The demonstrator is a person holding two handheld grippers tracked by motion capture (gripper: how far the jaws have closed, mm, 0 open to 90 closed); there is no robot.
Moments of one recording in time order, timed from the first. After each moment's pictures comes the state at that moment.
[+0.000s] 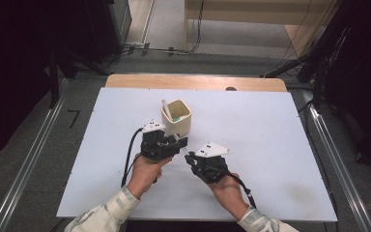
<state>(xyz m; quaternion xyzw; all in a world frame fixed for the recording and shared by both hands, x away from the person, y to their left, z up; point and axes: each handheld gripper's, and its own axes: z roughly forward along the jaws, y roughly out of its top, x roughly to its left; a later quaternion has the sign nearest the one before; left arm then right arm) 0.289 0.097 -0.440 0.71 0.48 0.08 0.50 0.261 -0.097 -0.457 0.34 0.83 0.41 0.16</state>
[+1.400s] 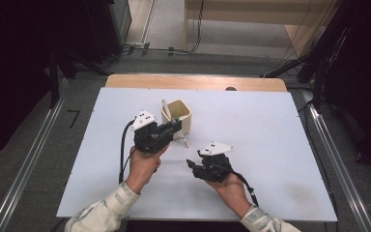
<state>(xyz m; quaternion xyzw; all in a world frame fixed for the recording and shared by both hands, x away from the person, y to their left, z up) 0.287 0.108 -0.406 0.66 0.46 0.17 0.57 0.270 -0.109 -0.468 0.35 0.84 0.39 0.14</state>
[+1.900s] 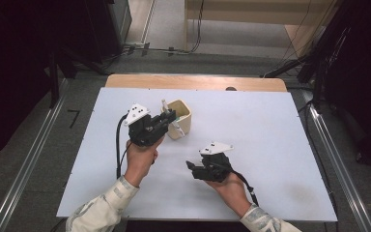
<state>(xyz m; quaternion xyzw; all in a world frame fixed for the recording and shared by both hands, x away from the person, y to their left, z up) 0.296 0.119 -0.395 0.63 0.47 0.20 0.59 0.275 -0.110 -0.474 0.36 0.84 0.38 0.13</state>
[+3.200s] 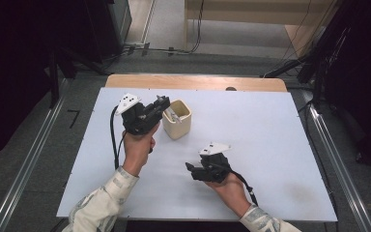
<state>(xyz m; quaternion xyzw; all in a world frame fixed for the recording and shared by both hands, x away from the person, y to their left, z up) 0.315 0.133 -0.383 0.59 0.48 0.22 0.61 0.275 -0.108 -0.478 0.35 0.85 0.37 0.13</state>
